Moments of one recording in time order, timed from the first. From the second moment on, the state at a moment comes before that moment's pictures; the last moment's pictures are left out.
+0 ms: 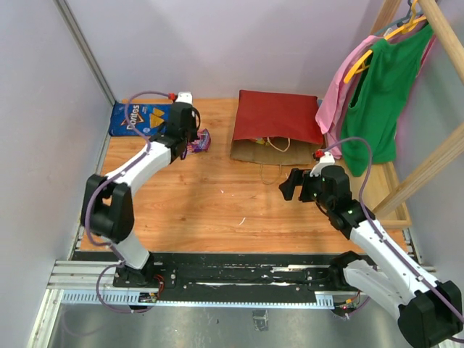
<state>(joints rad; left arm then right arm) -0.36 1.60 1.27 -0.13 -0.34 -0.22 0.41 0.85 0.55 -0.19 -0.05 0.36</state>
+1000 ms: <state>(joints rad) -0.23 2.14 1.47 -0.01 0.09 -0.37 0.41 0.77 0.46 -0.23 -0.02 0.35</state>
